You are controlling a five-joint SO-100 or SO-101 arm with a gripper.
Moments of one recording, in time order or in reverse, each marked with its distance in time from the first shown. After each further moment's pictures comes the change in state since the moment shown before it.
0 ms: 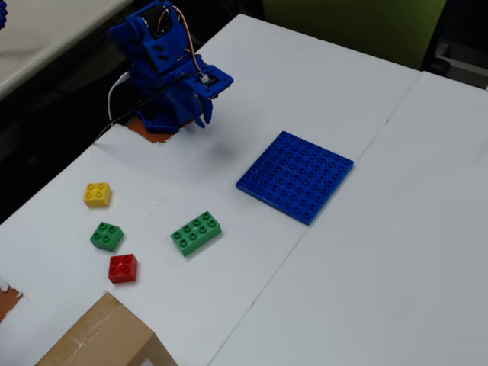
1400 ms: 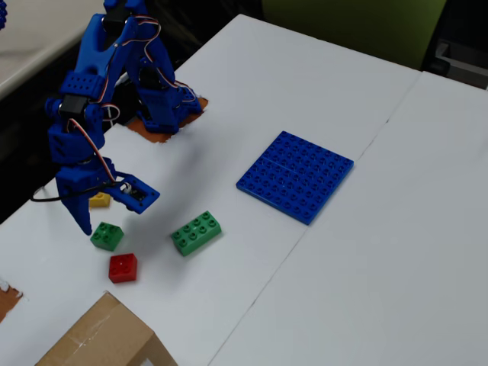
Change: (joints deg) arm 54.1 -89.5 -49.0 -43.3 -80.5
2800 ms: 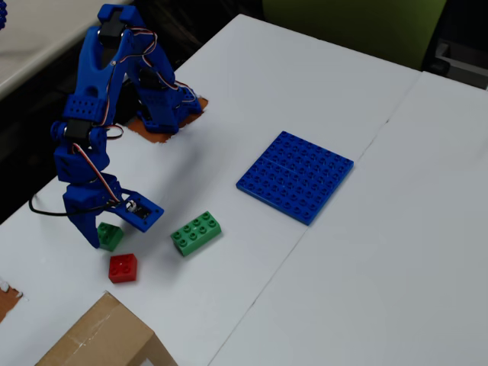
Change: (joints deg) arm -0.3 -7.9 -0.2 -4.2 1.4
